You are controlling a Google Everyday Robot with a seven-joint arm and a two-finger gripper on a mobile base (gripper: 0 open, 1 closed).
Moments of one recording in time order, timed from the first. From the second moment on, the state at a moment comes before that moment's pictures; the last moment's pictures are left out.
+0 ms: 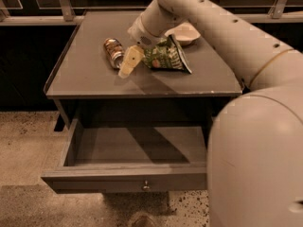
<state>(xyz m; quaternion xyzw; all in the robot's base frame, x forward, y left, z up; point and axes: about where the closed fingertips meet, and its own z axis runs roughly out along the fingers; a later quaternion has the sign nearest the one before) 0.722 0.061 0.872 -0.65 0.68 0.14 0.33</state>
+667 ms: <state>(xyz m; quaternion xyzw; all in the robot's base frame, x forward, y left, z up) 0.758 0.078 0.823 -0.63 0.70 0.15 0.29</state>
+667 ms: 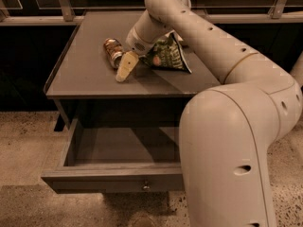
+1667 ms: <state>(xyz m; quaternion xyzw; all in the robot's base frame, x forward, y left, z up) 0.763 0.099 0.843 -0.66 0.69 0.14 0.27</state>
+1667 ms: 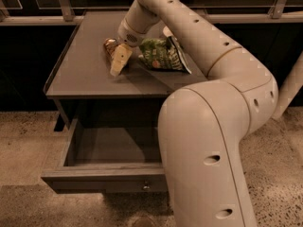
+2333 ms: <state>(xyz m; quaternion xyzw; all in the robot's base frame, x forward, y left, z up) 0.763 0.099 0.843 -0.66 0.69 0.14 0.27</state>
